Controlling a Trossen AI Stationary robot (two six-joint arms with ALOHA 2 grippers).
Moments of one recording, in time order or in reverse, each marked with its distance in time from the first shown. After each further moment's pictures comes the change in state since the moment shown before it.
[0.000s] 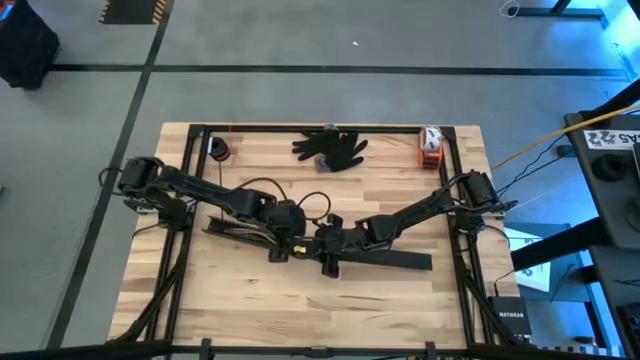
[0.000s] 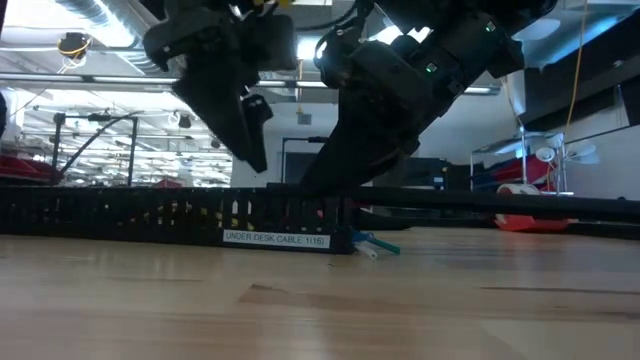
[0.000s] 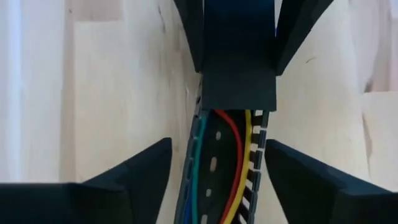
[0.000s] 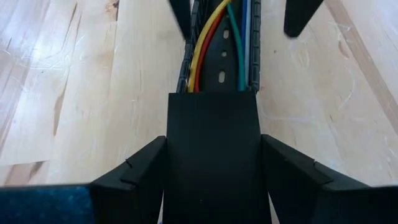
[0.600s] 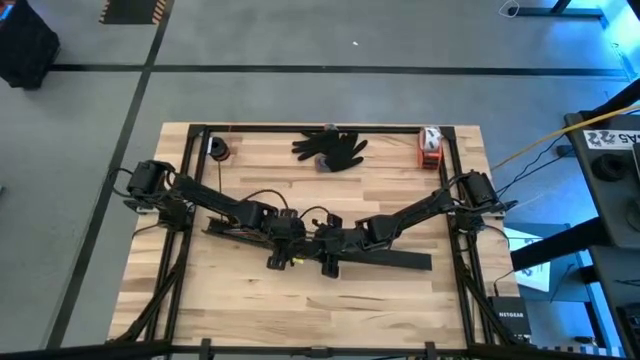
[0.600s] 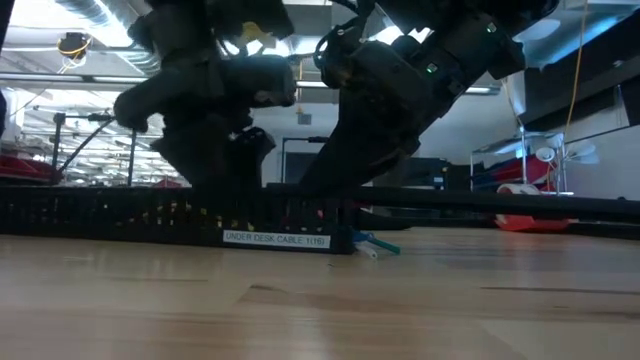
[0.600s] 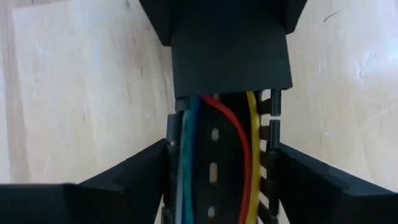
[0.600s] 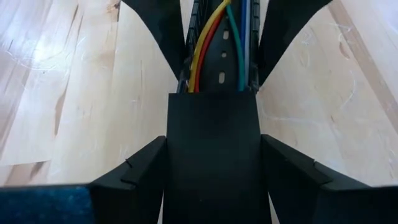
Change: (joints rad) left arm -0.049 0.077 -0.122 0.213 -0.030 0.092; right arm 0.001 0.000 -0.001 0.015 0.001 -0.002
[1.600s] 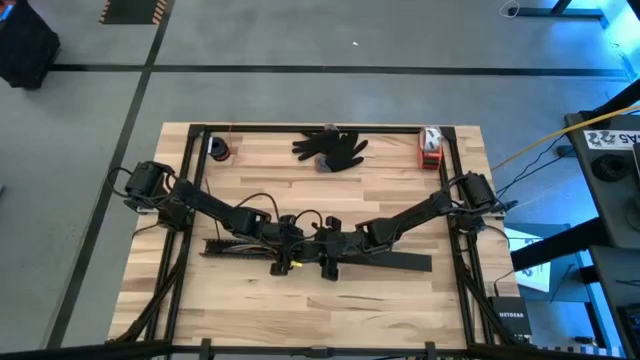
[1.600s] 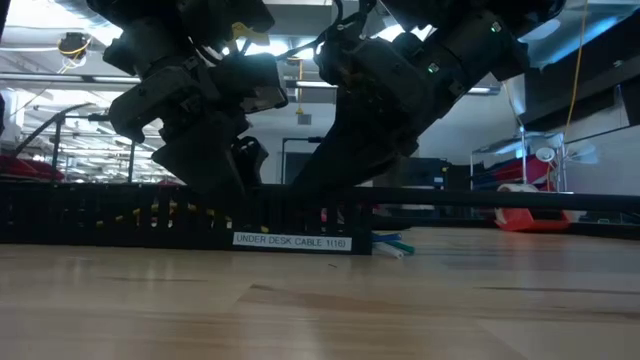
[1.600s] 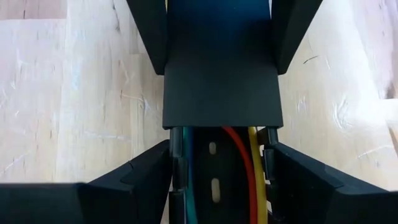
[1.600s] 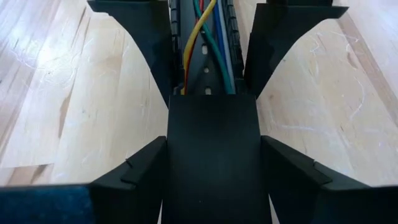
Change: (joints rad) left arm -0.047 0.000 -0.111 0.277 -0.017 -0.141; right arm 0.008 0.026 0.004 0.061 0.039 -0.040
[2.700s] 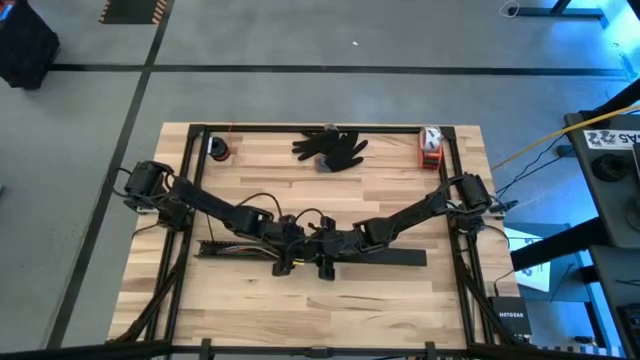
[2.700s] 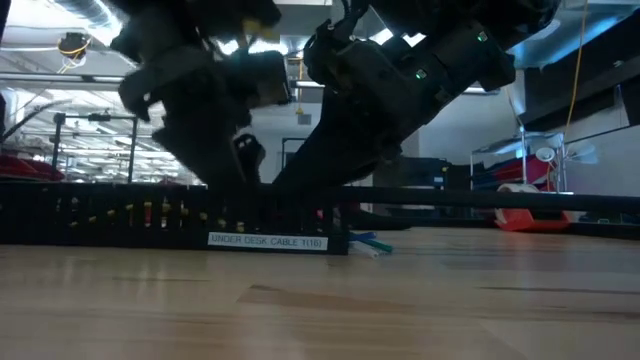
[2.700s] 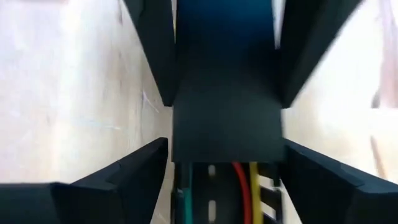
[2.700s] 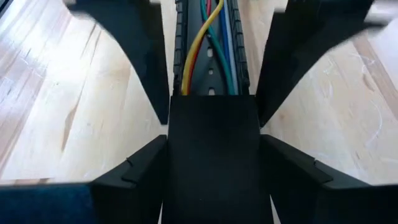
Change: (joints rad) left arm 0.013 -0.036 0.063 -0.144 0.003 -0.081; right arm -0.005 0.024 0.007 0.060 -0.049 -0.035
